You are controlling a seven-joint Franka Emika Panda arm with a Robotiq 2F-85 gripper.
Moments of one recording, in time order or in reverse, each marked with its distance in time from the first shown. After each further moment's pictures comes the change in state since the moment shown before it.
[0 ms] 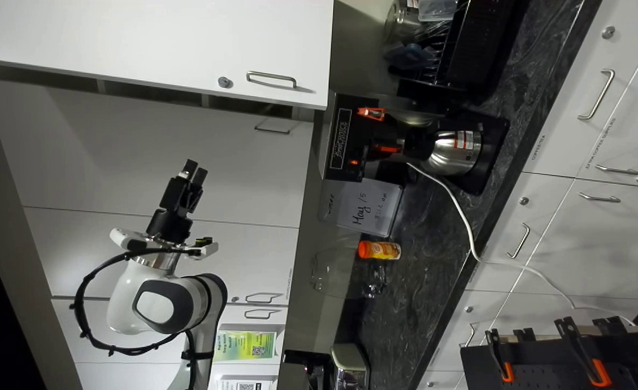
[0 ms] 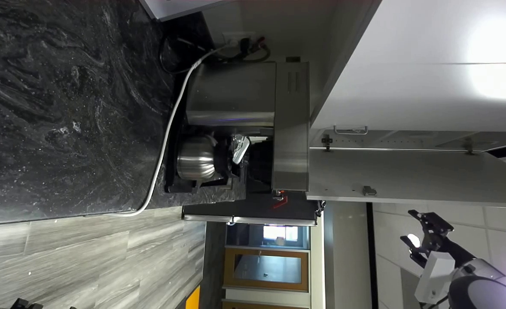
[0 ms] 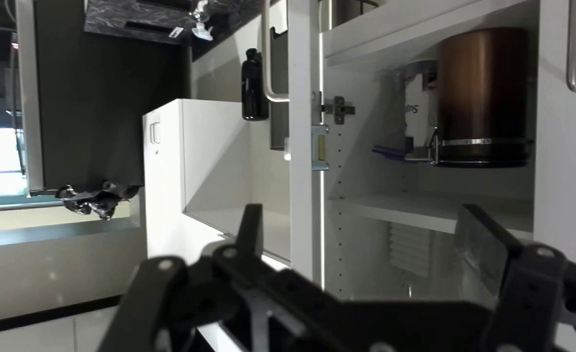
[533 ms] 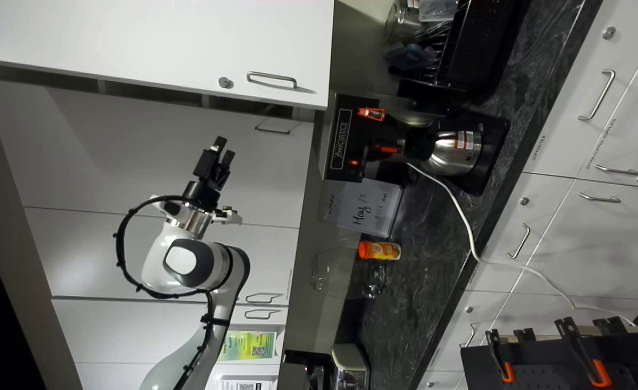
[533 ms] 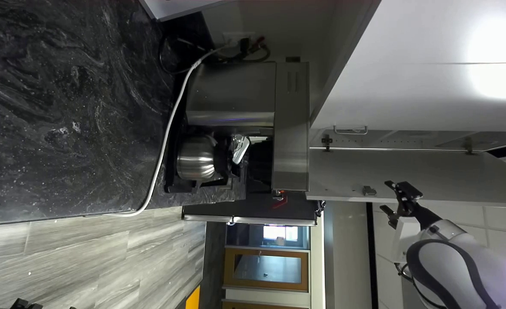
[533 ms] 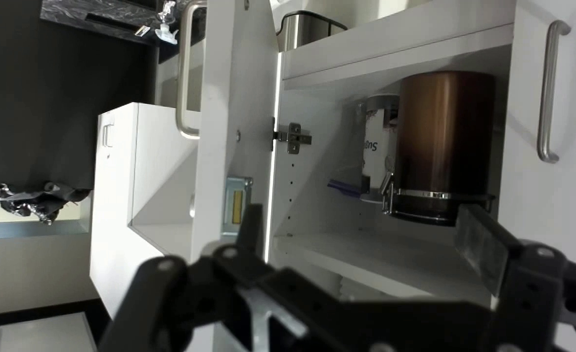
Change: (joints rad) arm -0.048 0.222 0.114 0.091 -0.184 0.101 0.095
